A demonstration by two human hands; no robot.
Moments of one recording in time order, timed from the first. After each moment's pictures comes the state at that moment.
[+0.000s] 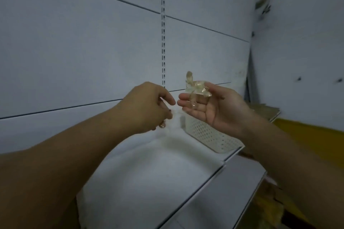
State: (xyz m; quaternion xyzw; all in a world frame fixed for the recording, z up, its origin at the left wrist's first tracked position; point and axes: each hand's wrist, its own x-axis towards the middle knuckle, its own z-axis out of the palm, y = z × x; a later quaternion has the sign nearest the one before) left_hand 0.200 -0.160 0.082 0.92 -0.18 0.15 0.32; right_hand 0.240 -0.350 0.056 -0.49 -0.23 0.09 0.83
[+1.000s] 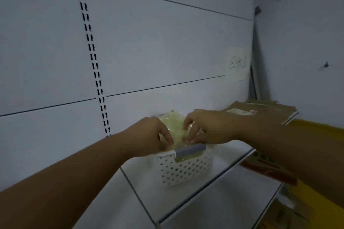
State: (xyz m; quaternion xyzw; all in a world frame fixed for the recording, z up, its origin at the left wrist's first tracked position) left_hand 0.420 -0.360 0.005 0.96 -0.23 0.08 0.13; right_hand 0.460 -0.569 0.008 -0.92 -0.38 -0.07 0.06
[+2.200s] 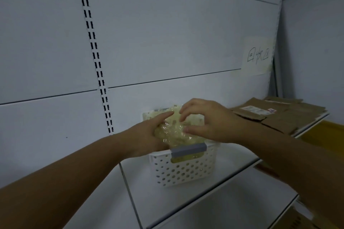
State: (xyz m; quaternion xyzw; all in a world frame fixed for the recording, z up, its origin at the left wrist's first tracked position) left_hand 0.447 -0.357 -0.024 0.93 -0.17 0.01 0.31; right_hand 0.483 -0.568 -0.010 -0.85 -0.44 -0.19 0.24
